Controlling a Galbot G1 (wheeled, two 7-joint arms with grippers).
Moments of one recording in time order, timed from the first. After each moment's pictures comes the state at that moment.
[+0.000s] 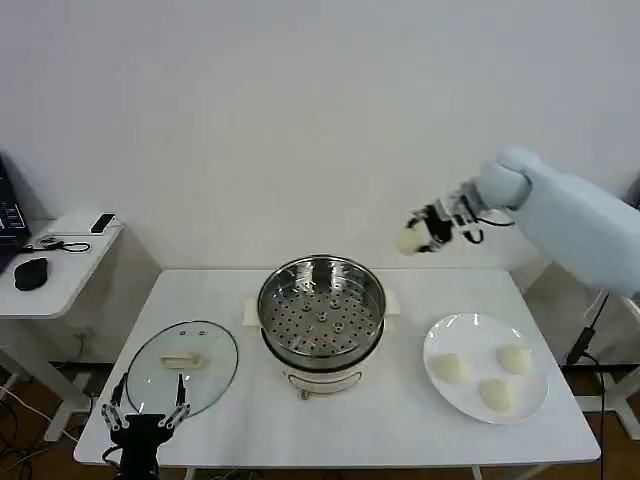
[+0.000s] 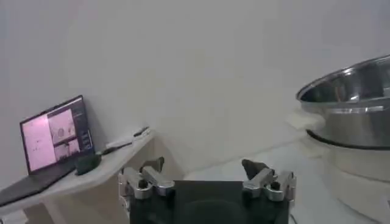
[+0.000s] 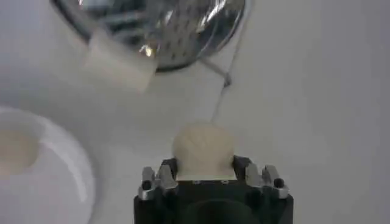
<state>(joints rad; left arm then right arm) 1.84 -1.43 -0.63 -2.22 0.19 0.04 -0.22 0.48 0.95 -1.02 1.18 0.04 0.10 -1.00</state>
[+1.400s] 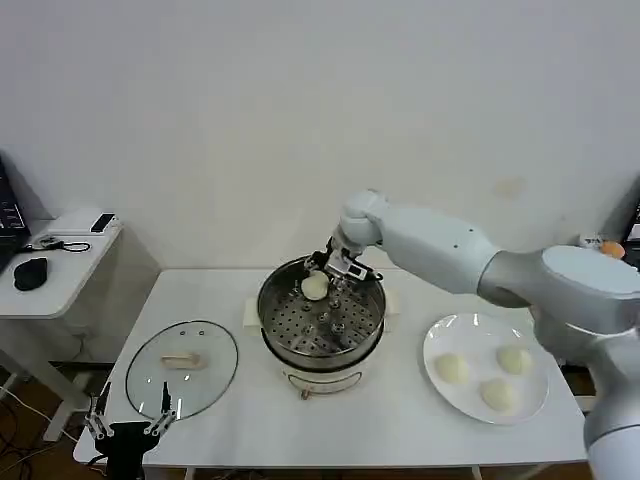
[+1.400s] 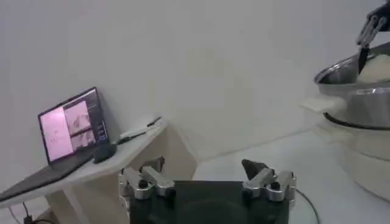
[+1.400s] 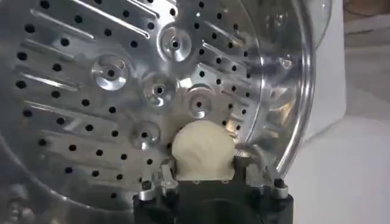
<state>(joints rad) 1.86 -1.44 -0.68 -2.20 0.18 0.03 -0.23 0.35 1.34 -1.12 0.91 -0.35 0.52 -0.84</state>
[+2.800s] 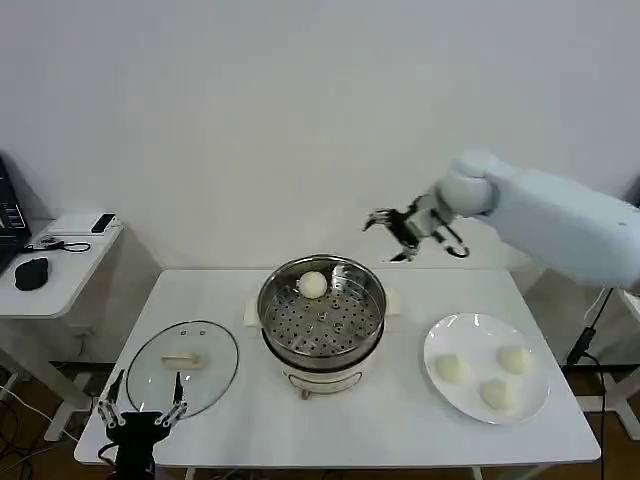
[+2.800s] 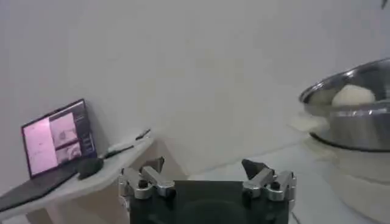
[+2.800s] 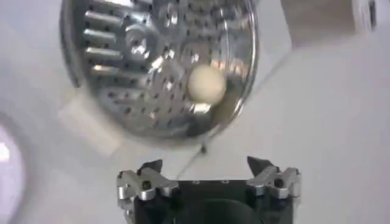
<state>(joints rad) 1.83 -1.39 -0.63 -2.23 0.16 0.05 -0.22 0.48 0.69 -1.10 1.37 -0.05 0.16 -0.88</state>
